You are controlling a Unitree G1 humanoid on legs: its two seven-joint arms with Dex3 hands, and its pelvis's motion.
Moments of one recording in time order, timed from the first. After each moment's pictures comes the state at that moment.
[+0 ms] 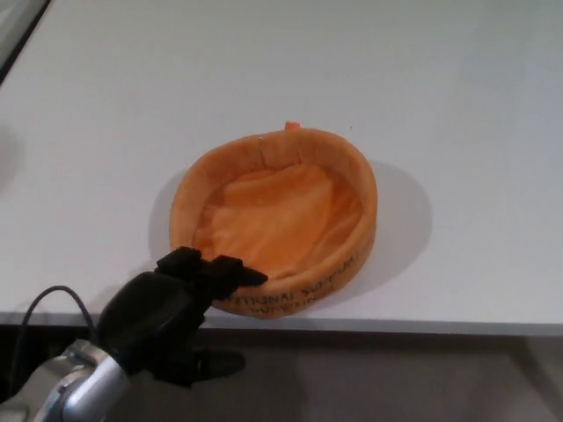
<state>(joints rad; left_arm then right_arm) -0.26 0.50 -0.37 0.45 0.72 -0.55 0.14 0.60 -0.43 -0.21 0.76 0.18 -0.91 0.53</state>
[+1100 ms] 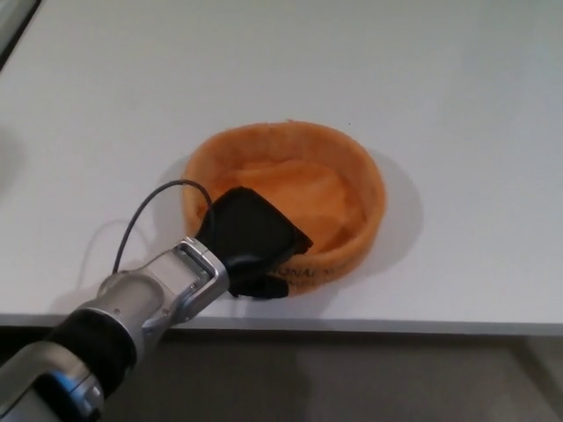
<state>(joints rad) -0.78 0.37 -0.77 0.82 1.06 -0.27 0.32 0.57 -0.45 -0.20 0.73 0.16 -0.88 0.53</state>
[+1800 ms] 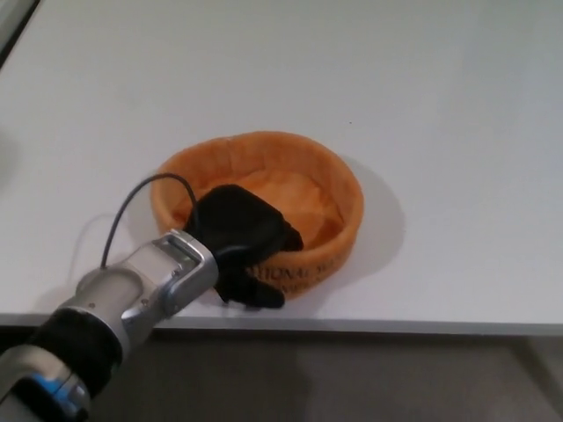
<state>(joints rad) -0.72 0.38 -0.68 0.74 0.89 -0.36 0.13 0.52 -0.45 -0.20 0.81 0.15 -0.88 0.53</state>
